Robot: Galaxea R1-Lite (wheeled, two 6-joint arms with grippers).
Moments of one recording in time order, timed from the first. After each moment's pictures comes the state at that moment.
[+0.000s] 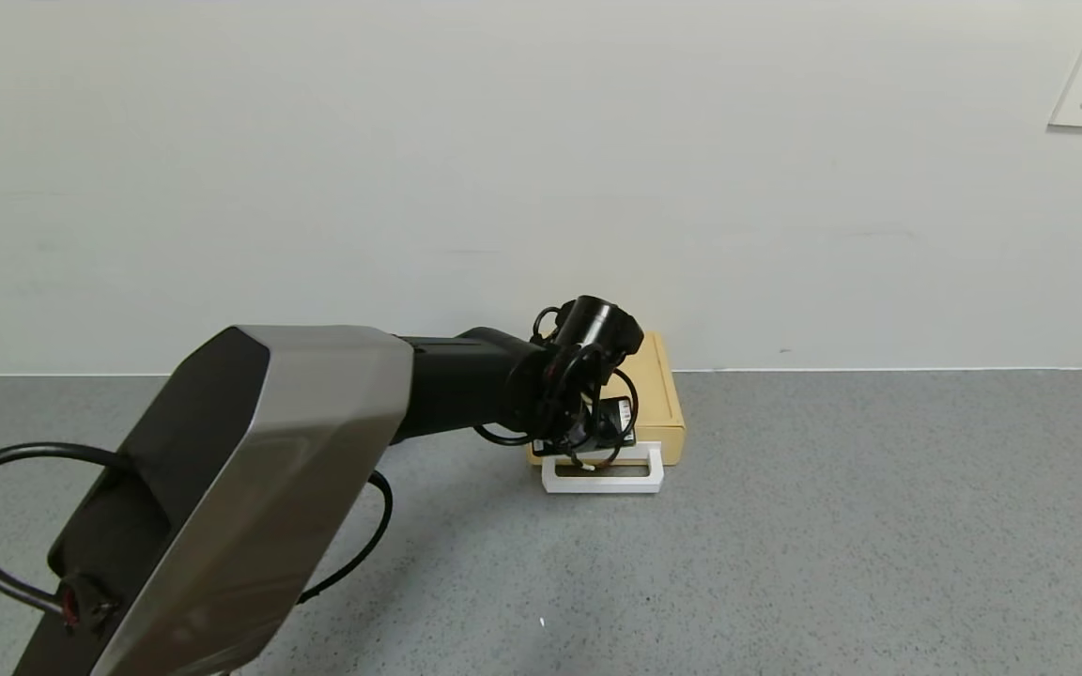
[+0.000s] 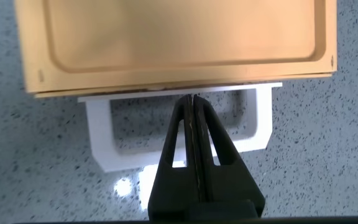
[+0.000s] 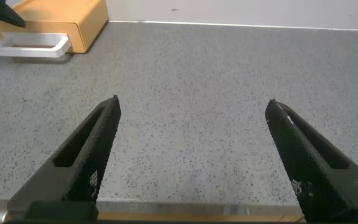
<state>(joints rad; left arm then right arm) -0.66 2.39 -1.97 0.40 0.22 -0.57 0.00 0.00 0.00 0.00 0.00 0.00</state>
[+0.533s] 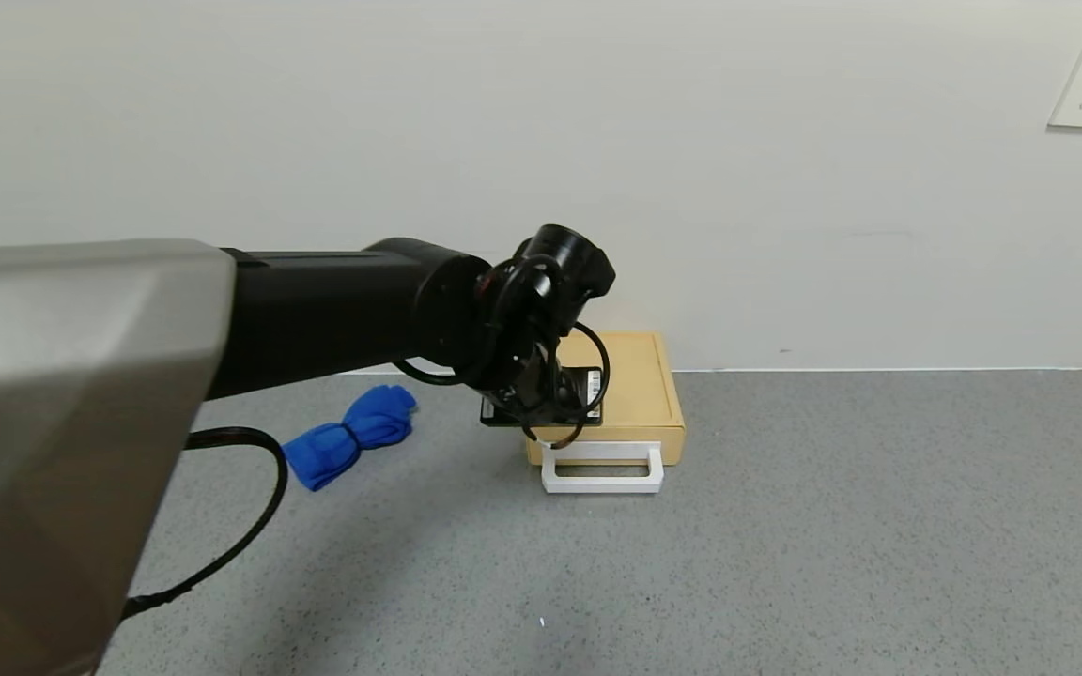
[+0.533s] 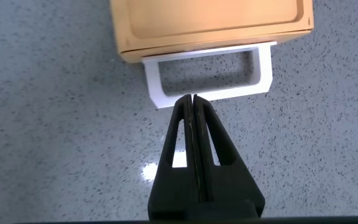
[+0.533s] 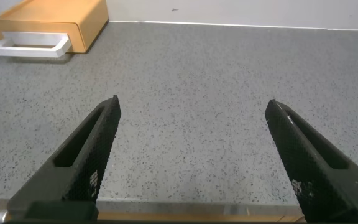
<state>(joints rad) -0.64 2.18 -1.95 0.63 0.24 -0.47 0.00 0.00 0.00 0.00 0.00 0.00</state>
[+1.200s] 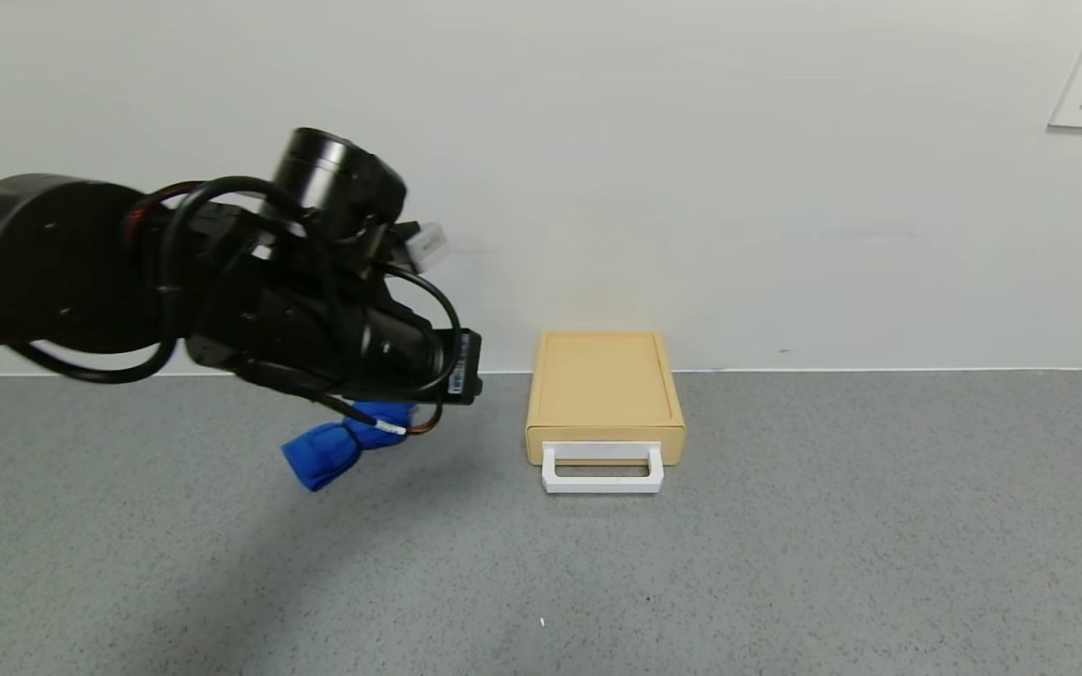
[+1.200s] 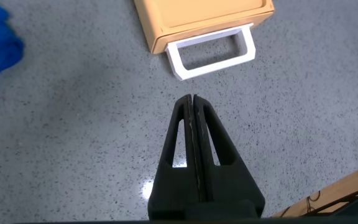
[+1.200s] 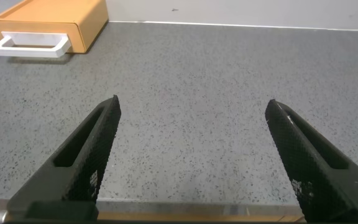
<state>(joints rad) -0.47 1.74 -1.44 0.38 -0.03 -0.25 0.00 0.00 0.00 0.00 0.00 0.00</state>
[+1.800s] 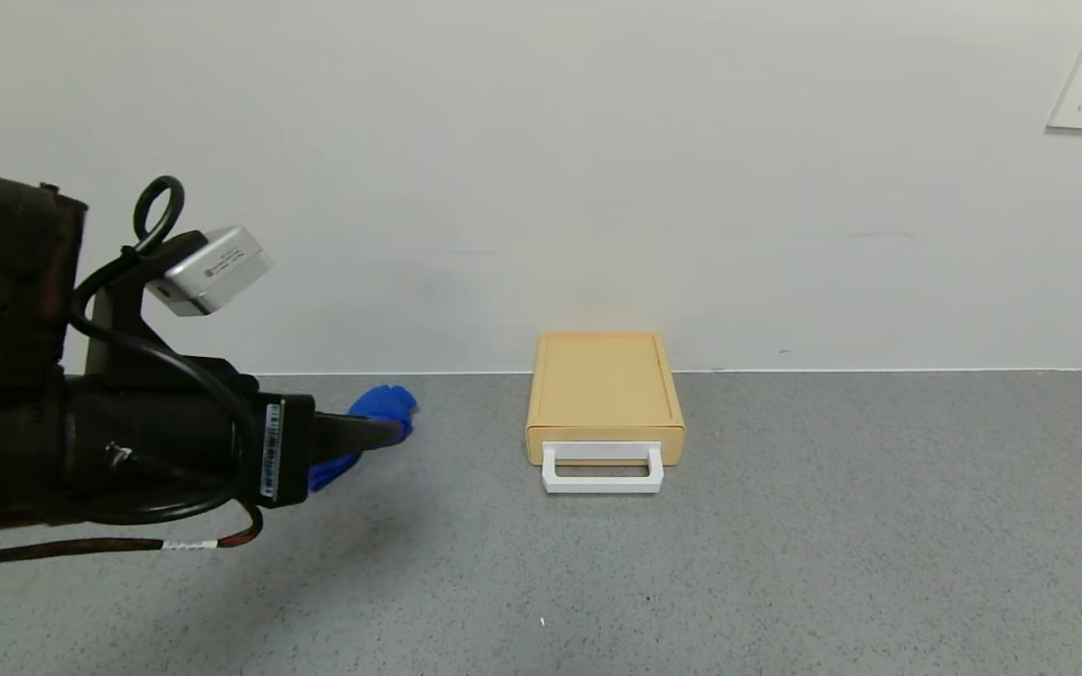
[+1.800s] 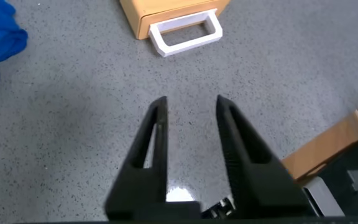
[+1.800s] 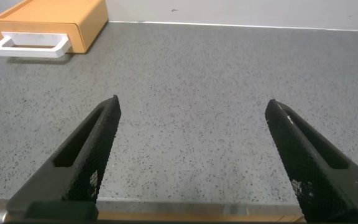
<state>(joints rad) -0.42 1.34 -1.02 0.20 -0.16 -0.19 0.00 0.00 0.00 0.00 0.00 0.00</state>
